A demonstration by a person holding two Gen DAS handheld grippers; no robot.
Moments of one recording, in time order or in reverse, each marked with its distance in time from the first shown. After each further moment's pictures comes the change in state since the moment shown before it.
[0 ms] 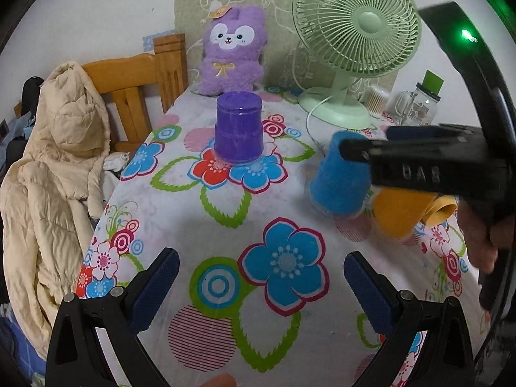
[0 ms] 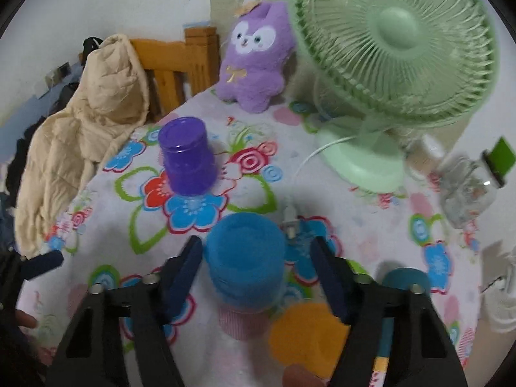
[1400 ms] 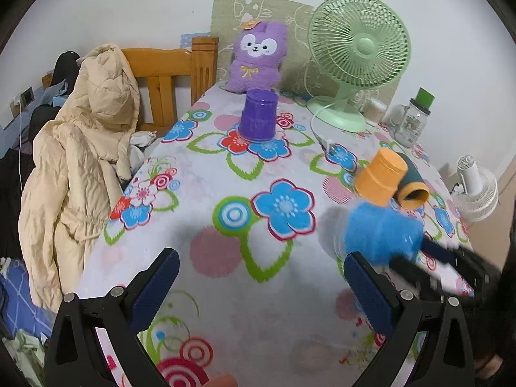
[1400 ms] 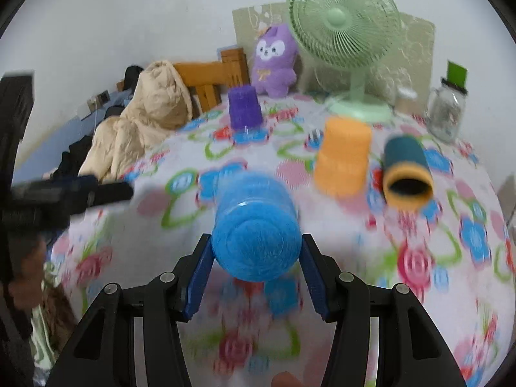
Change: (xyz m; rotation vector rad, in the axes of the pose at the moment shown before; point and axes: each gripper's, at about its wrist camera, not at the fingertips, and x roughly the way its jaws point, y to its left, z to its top) left arm -0.077 -0.004 -0.061 -0.135 -0.013 -0.007; right arm -0.103 0.030 -0.193 0.099 -0.175 0.129
